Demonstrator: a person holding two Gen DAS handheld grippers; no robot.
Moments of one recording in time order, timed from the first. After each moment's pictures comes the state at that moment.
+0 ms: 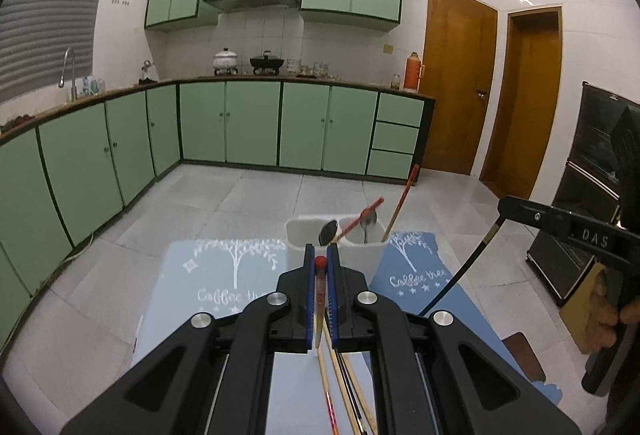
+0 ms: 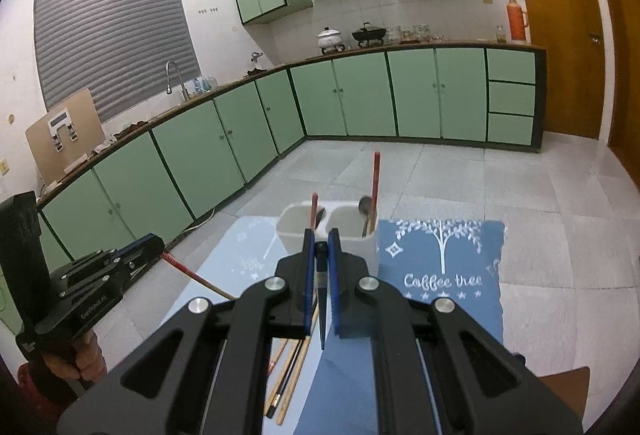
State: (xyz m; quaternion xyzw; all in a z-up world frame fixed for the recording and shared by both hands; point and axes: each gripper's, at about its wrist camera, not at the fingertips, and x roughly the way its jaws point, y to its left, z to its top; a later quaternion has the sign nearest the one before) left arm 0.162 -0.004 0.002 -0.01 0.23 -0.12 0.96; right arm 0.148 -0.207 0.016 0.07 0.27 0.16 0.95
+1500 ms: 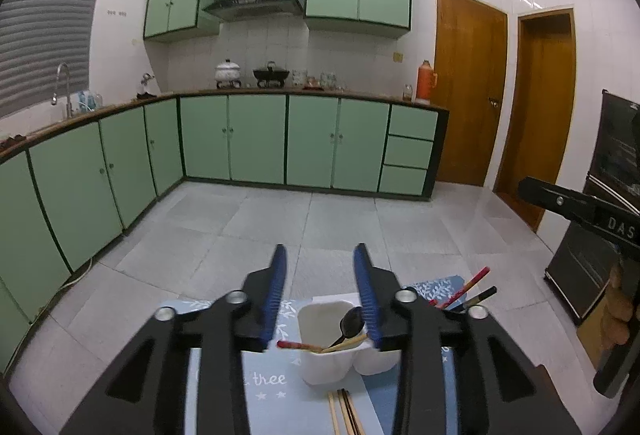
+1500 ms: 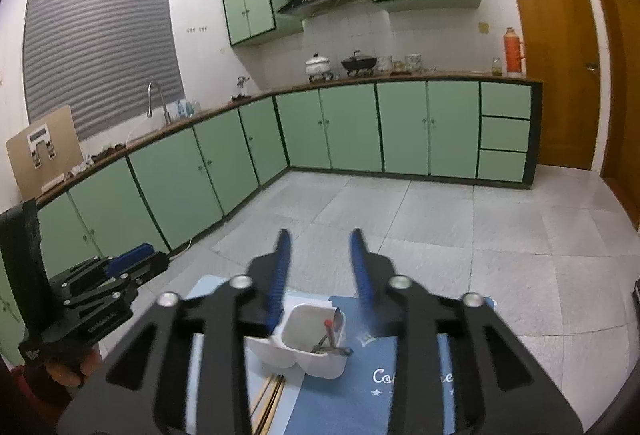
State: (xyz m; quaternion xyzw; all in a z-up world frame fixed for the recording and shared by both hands) left arm 0.279 -0.017 0.021 -0.01 0.22 -0.10 0.97; right arm 0.249 -0.222 0.042 0.06 0.22 0.13 0.97
